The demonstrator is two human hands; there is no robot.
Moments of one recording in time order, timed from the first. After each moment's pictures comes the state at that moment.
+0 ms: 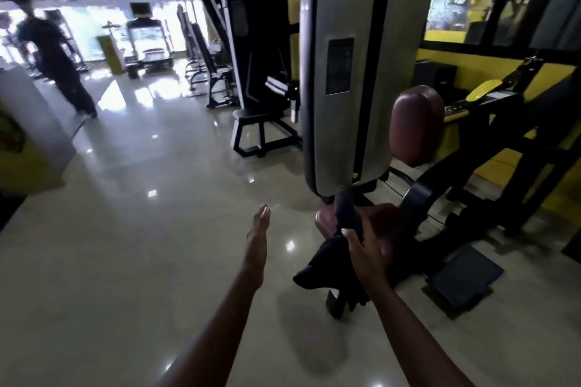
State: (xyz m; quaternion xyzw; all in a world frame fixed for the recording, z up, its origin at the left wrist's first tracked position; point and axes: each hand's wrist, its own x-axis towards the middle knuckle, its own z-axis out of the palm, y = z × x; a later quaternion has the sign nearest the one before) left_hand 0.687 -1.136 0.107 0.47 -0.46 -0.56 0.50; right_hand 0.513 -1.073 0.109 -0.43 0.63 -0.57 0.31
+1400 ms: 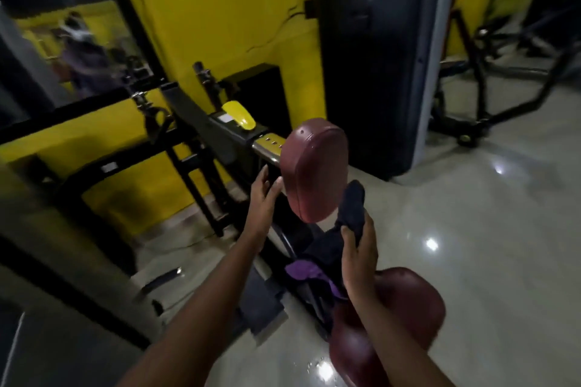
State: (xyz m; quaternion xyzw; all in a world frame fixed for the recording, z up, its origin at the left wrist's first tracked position) left_hand 0.266 -1.677 0.154 -0.15 -0.74 -0.66 -0.07; right_hand 0.383 -1.576 0.084 0.25 0.64 -0.63 -0.36
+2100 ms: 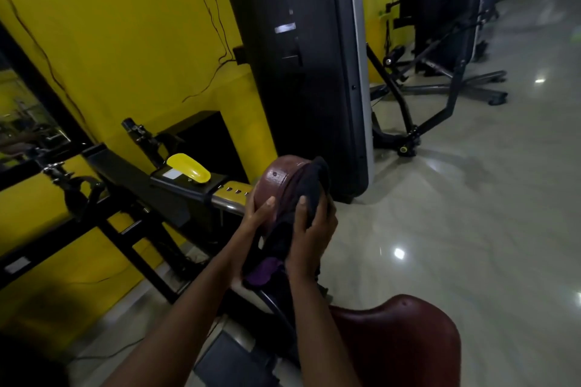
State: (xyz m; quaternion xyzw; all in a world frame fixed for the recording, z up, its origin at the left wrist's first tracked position) left_hand 0.214 -1.660 0.187 -0.35 -0.67 -0.60 -0.28; right_hand 0.251 -1.583 0.132 0.33 0.56 -0.50 -0.56
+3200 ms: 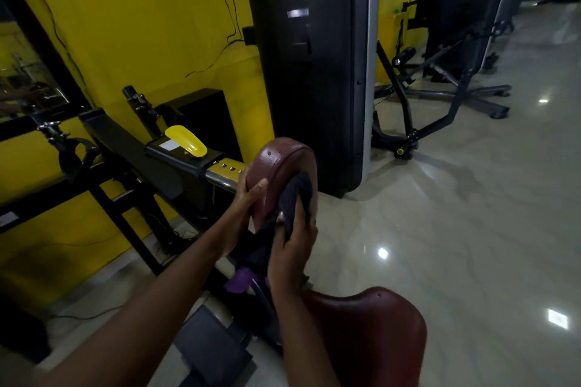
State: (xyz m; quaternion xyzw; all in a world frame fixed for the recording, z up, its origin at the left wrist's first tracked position) left_hand 0.215 -1.656 0.174 -0.33 -0.65 -0.64 -0.26; right_hand 0.278 -1.615 0.094 0.26 0.64 -0.51 -0.52
